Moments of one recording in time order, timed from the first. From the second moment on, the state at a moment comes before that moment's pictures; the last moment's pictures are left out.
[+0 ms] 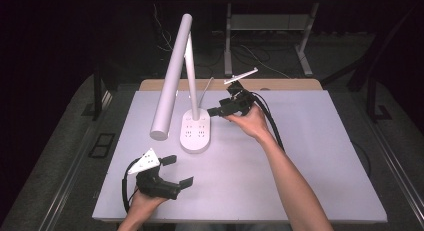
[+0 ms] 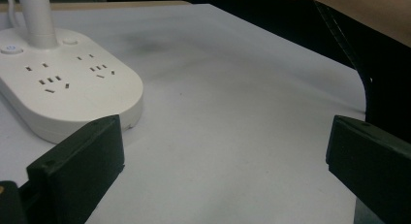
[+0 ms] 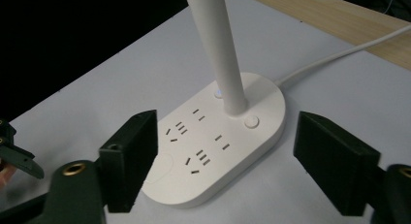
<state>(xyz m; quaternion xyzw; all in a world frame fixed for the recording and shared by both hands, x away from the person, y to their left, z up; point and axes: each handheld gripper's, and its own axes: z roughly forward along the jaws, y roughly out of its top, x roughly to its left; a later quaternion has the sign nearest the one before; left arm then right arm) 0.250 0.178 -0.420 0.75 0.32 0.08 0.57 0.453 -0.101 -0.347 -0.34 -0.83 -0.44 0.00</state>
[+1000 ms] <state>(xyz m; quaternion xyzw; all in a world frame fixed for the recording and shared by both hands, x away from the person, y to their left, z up) 0.250 0.183 -0.419 0.75 0.33 0.08 0.57 0.499 -0.084 -0.402 -0.37 -0.82 -0.44 0.03</state>
